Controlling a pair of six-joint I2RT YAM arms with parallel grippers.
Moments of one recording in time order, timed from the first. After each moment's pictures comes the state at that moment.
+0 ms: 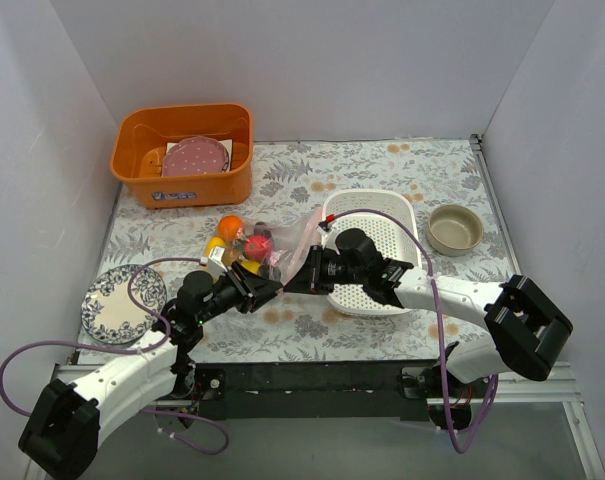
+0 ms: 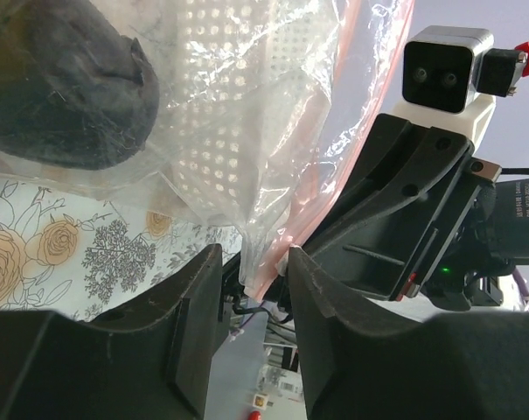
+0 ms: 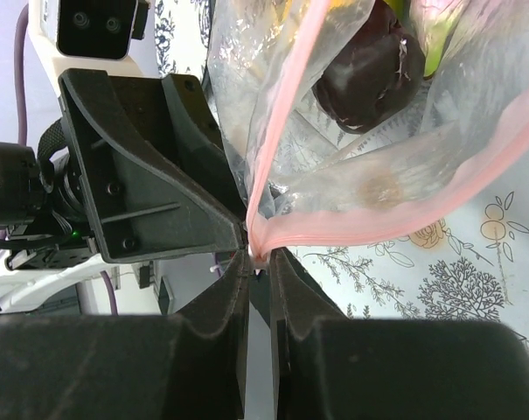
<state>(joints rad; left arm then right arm) -0.55 0.76 0.15 0.33 0.34 -1.37 0.90 1.39 0.72 0.20 -0.38 1.04</state>
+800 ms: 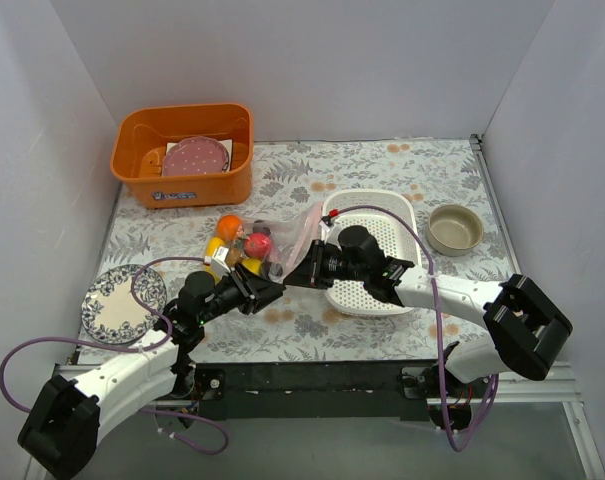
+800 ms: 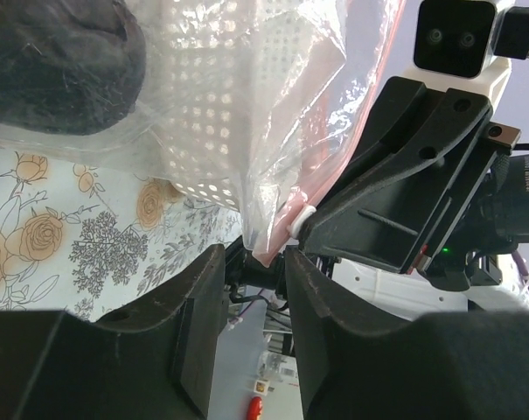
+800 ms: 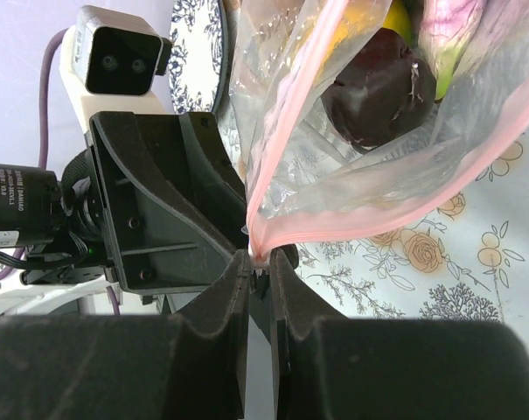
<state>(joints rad) -0.57 0.78 0.15 0.36 0.36 -1.37 0.89 1.40 0.72 0.25 -0.37 1.05</state>
